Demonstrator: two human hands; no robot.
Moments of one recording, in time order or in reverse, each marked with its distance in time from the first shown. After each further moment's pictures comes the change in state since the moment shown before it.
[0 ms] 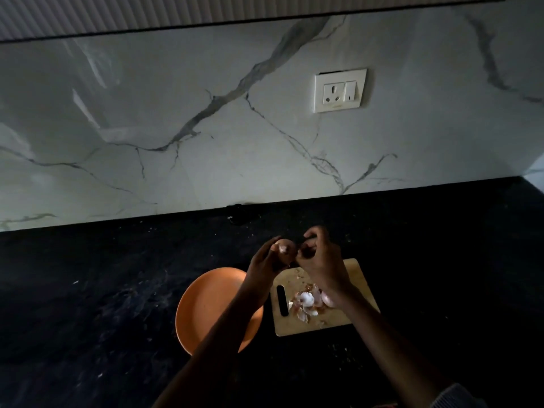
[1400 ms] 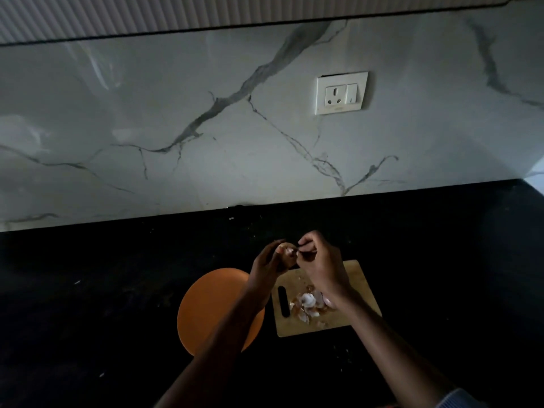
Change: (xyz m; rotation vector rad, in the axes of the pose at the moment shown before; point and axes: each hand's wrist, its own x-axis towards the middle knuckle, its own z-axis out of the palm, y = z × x) left_hand -0.001 0.003 0.006 0.024 0.025 -0.004; right_hand -0.005 -0.007 0.000 -0.033 0.004 -0.040
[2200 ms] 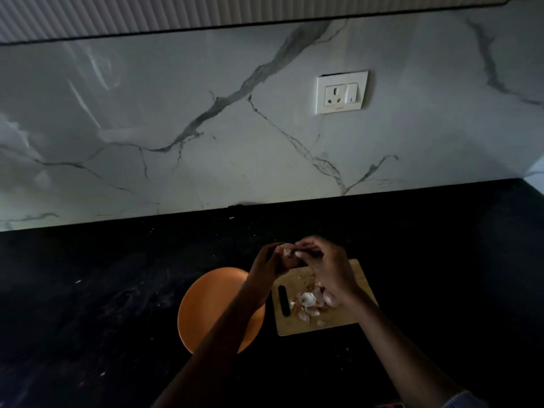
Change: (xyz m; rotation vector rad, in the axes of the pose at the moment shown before) left_hand 0.004 -0.009 -0.006 -0.011 -0.005 -0.036; right_hand 0.001 0.008 -0.007 0.143 -0.065 0.027
